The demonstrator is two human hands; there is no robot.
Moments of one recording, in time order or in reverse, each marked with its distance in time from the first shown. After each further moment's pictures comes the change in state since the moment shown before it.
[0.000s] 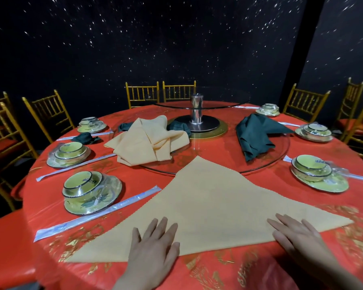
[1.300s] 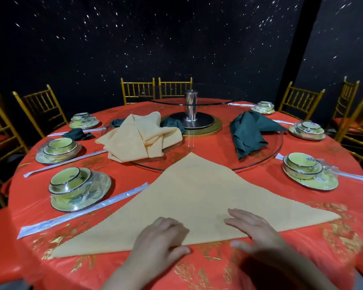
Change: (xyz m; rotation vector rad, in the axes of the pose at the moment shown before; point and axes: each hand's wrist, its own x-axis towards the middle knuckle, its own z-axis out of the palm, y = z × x) left_hand 0.021 0.020 0.008 -0.108 0.304 0.455; right_hand 0.019 -0.056 -0.008 0.170 0.052 -0.435
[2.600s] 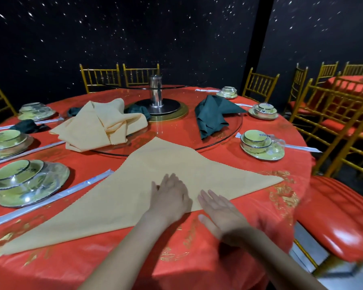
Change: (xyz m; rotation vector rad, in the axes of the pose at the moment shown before) left_hand 0.093 0.083 0.033 0.067 -0.353 -0.282; right_hand -0.035 -0.018 0.002 -0.050 -0.214 0.225
